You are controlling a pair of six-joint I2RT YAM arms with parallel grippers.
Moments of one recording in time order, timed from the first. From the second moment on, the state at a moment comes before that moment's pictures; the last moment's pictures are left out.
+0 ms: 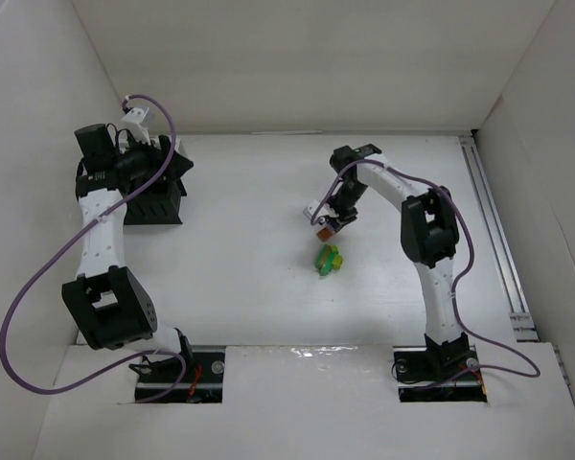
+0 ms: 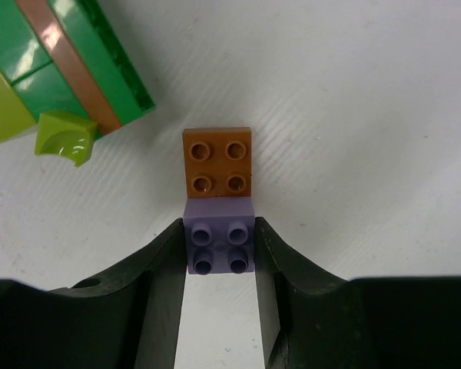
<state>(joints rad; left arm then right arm) 0.29 1.47 1.35 -0.39 0.87 0.13 0.42 2.27 1.94 -1.30 -0.49 -1.89</state>
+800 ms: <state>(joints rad) 0.07 1.57 1.40 -0.33 0.99 -0.04 0.54 2.01 1.90 -0.22 -0.52 -0.63</state>
